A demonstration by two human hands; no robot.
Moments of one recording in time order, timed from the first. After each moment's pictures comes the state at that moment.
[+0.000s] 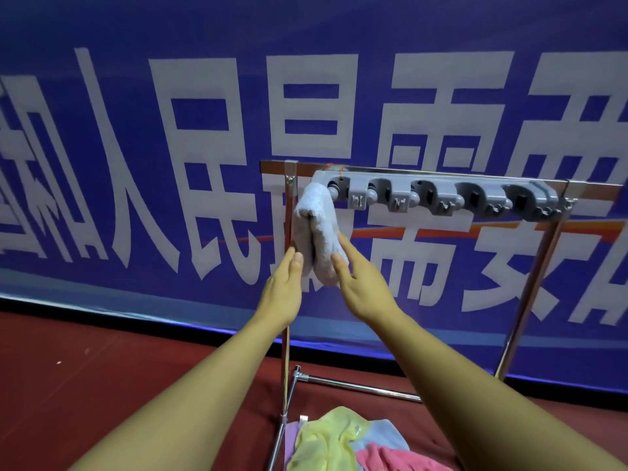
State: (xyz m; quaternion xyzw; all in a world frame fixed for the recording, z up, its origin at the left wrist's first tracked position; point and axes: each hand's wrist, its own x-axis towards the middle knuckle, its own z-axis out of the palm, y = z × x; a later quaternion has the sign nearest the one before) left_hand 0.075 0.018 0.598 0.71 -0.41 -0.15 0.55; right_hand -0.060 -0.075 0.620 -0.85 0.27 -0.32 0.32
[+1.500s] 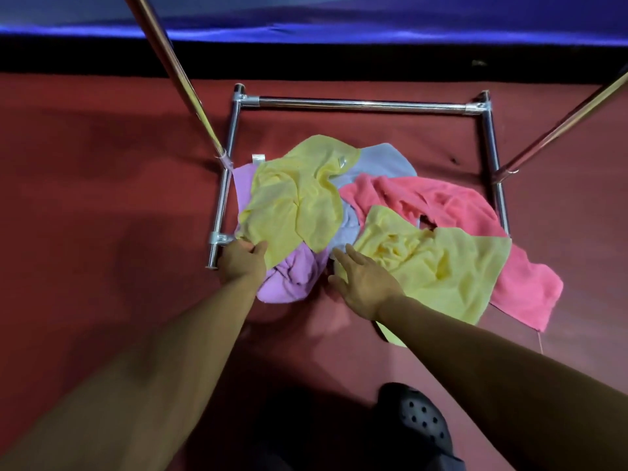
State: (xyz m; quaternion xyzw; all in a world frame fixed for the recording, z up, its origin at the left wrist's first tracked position) left_hand 0.061 0.010 -0.047 0.92 -0.16 -0.26 0.24; right_hand -0.157 -0.081 -0.027 -0.84 0.39 0.18 0.32
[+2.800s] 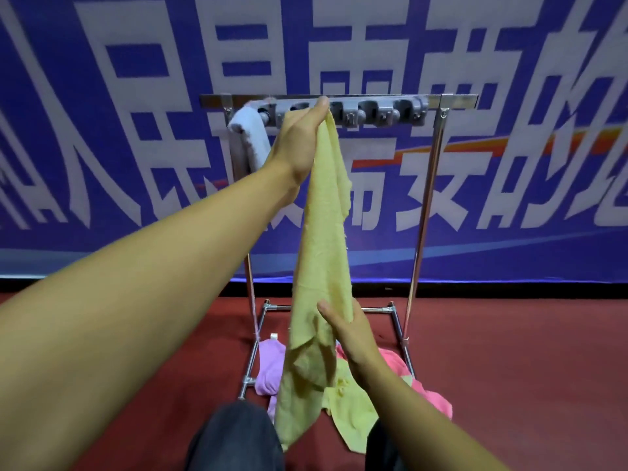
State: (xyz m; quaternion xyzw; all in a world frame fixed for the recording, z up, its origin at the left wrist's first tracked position) left_hand -0.148 0.094 0.709 0.54 -0.50 -0.22 0.64; right_hand -0.267 0.081 0.431 -0.55 0.32 -0.38 0.67
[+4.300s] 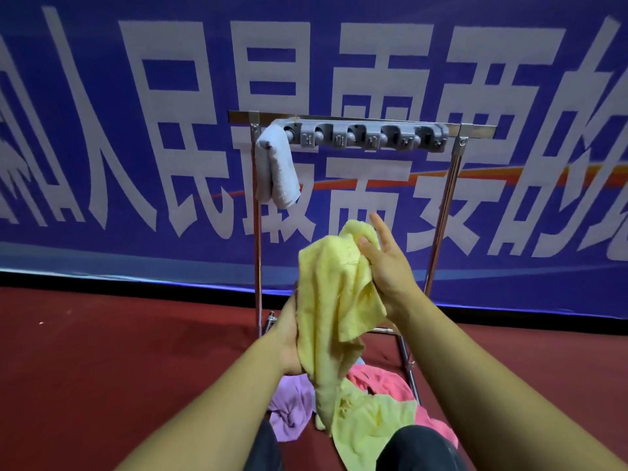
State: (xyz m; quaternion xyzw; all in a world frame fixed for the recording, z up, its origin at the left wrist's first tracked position) left_hand -0.135 0.153 0.505 0.41 -0.12 -0.69 0.59; right_hand -0.256 0.037 0.566 -0.56 0.25 -0.43 0.66
